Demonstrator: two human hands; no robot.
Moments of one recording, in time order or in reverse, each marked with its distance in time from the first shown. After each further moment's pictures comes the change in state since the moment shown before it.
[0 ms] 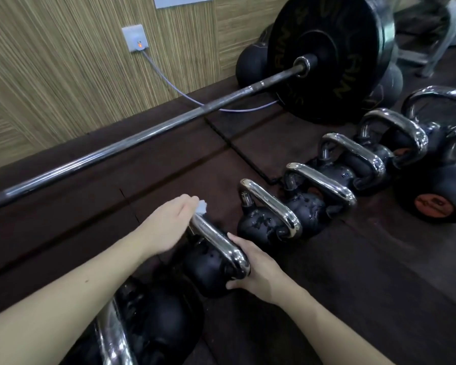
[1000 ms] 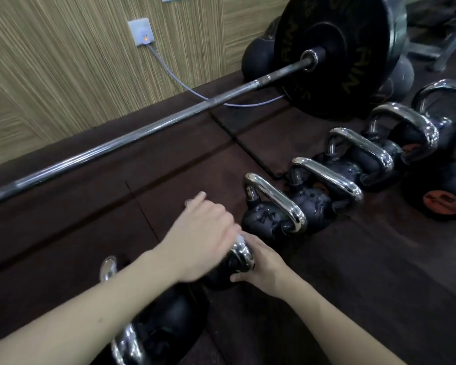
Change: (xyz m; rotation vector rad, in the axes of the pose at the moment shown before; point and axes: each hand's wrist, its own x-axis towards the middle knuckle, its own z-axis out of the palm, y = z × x) left_hand -0.035 0.041 0.028 0.593 -0.086 0.357; right_hand 0.000 0.002 0.002 -0.028 0.031 -0.011
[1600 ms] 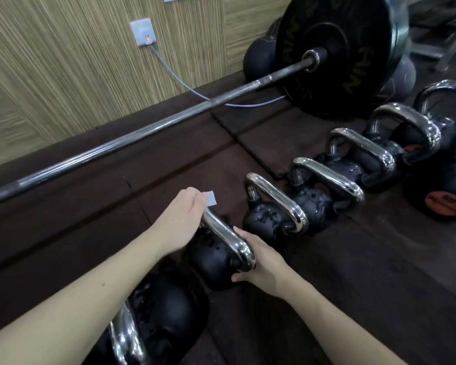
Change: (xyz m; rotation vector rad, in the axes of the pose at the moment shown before) left_hand 0.014 -0.047 0.013 -0.693 0.086 -0.454; right_hand 0.004 -0.001 0.000 -0.005 -0.023 -0.019
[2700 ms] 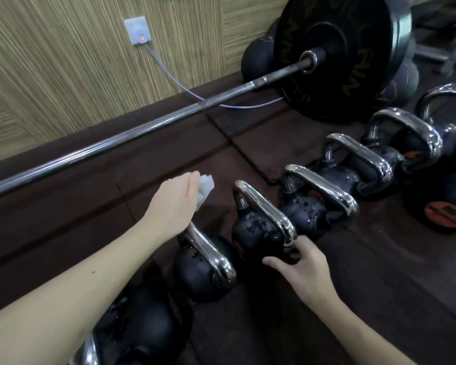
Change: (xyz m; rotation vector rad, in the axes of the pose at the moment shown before) left_hand 0.033 0.048 0.000 0.136 0.288 0.073; right_hand -0.028 0.061 -0.059 0.069 0.583 0.011
